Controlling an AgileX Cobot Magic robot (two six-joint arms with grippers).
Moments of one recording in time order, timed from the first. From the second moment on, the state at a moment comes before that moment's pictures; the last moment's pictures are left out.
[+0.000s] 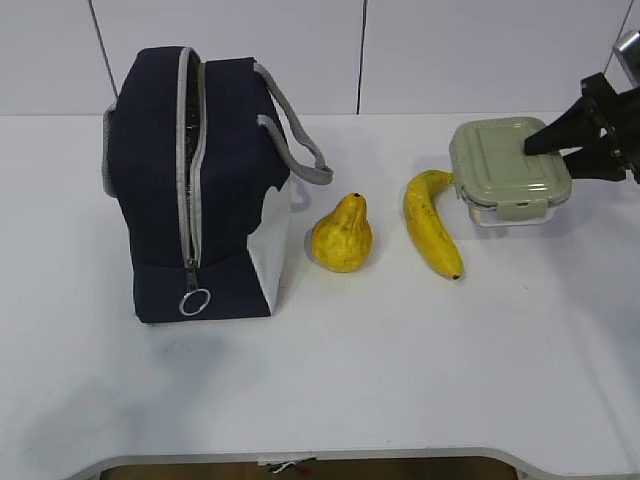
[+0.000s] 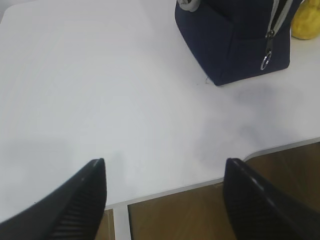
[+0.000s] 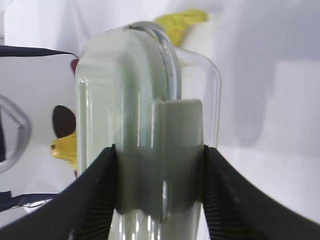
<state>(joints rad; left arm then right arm) -0.06 0.01 -0.53 -0.09 1.11 0.14 -0.34 2.08 -1.57 1.01 1.17 -0.63</state>
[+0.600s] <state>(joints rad) -0.06 0.01 -0.53 -0.14 1.11 0.14 -0.19 1.91 -1.56 1.09 1.19 -0.62</state>
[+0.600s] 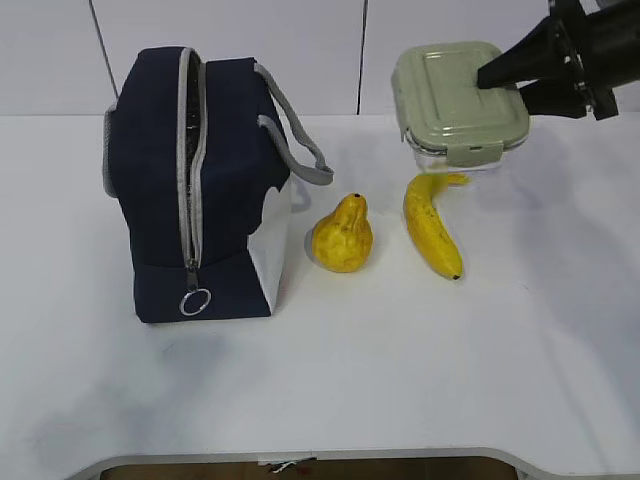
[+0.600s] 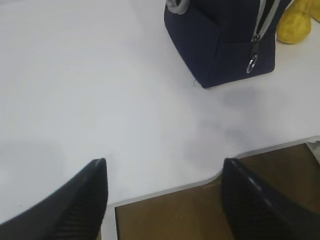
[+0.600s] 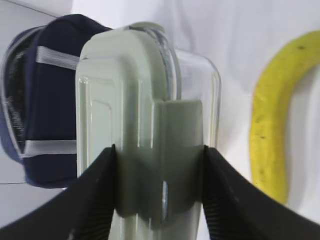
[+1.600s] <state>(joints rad) -0.06 0.01 -0.53 -0.24 1.08 0.14 -0.07 1.81 -1.56 1.20 1.20 -0.61</state>
